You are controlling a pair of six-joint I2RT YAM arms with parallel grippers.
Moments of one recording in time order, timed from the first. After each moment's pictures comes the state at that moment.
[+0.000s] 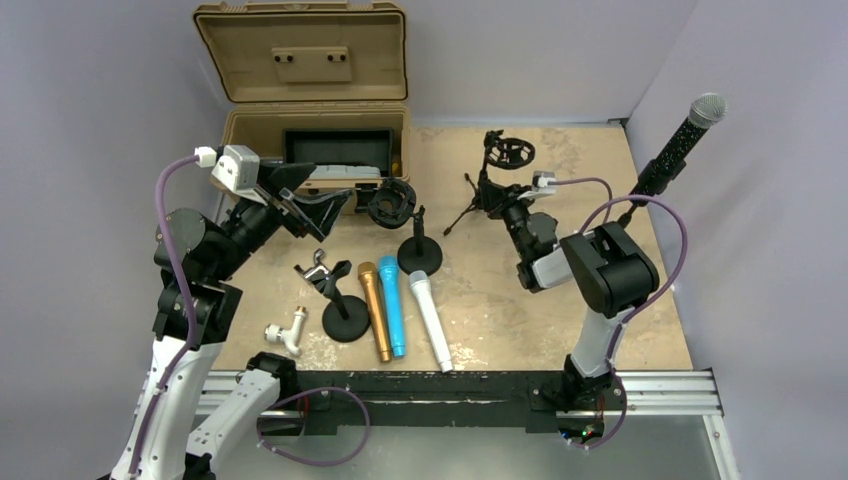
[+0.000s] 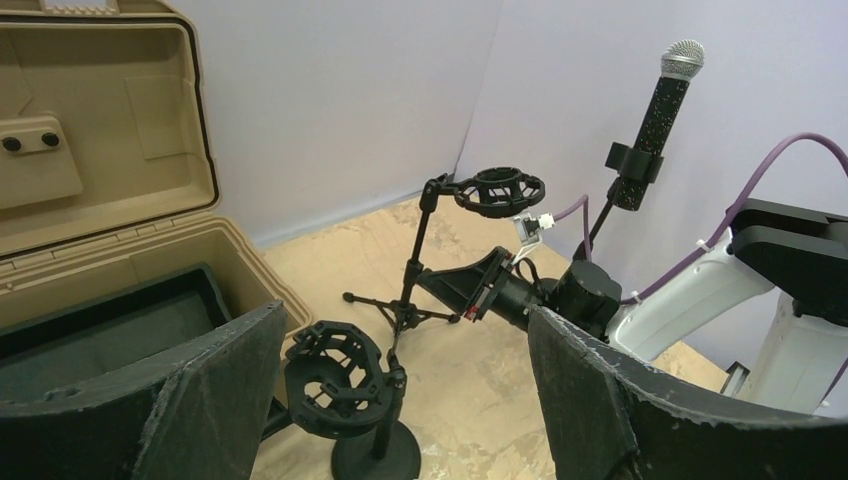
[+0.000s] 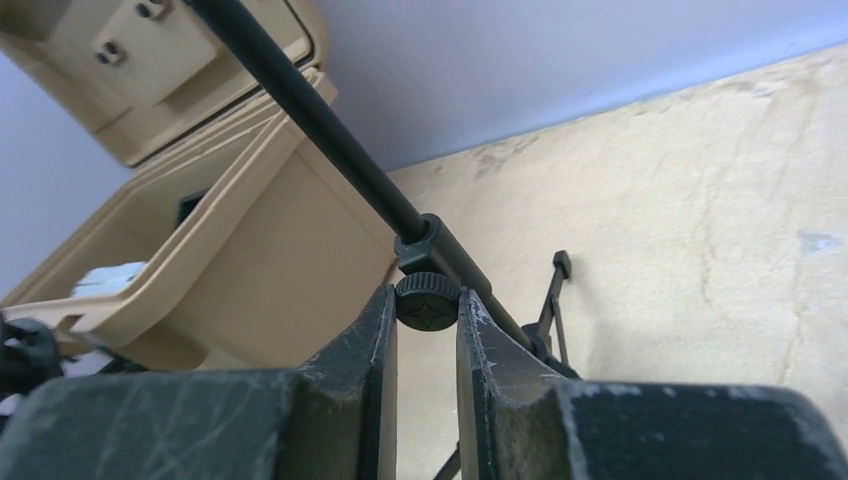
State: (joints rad) left arm -0.26 0.72 1.10 -0.18 0.45 -0.29; right arm 0.32 1.86 0.58 1.45 -0.01 0.60
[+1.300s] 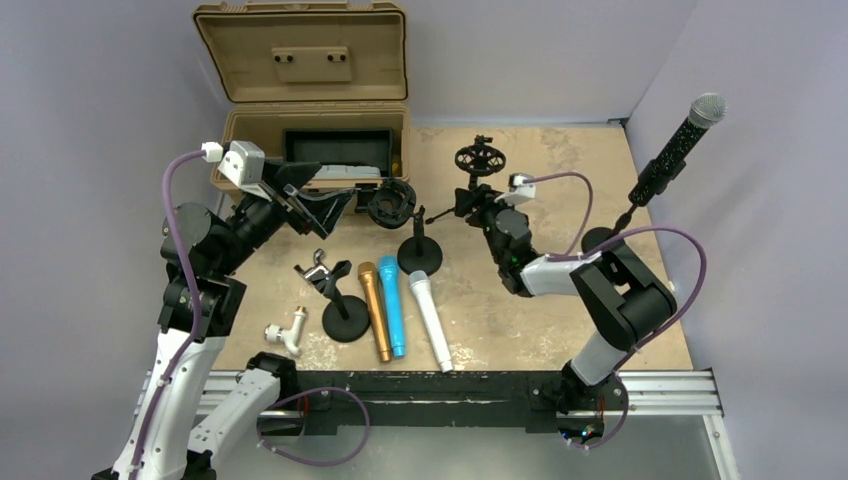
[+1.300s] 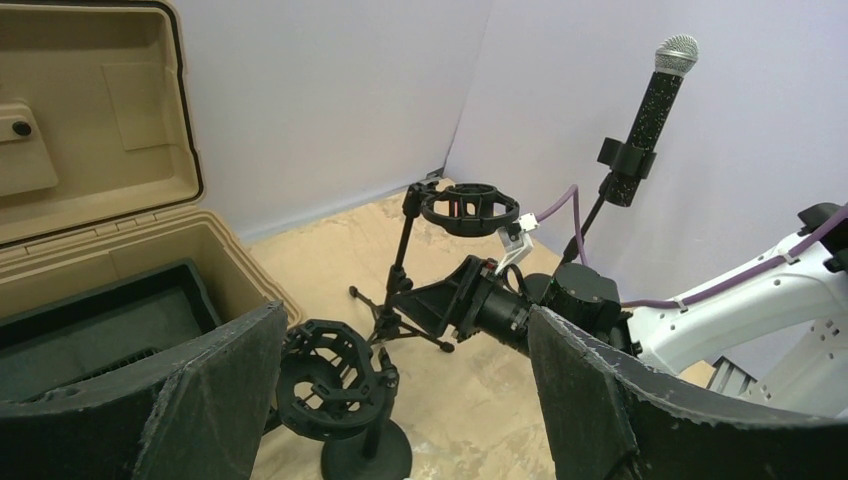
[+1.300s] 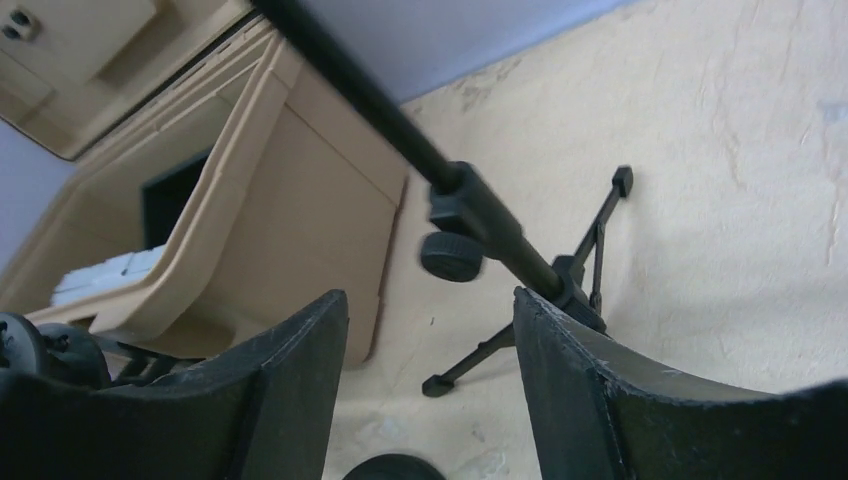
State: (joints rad) left arm -0.25 0.74 1.08 -0.15 0.47 -0.32; right arm 0.60 1.66 0.65 0.99 0.43 0.54
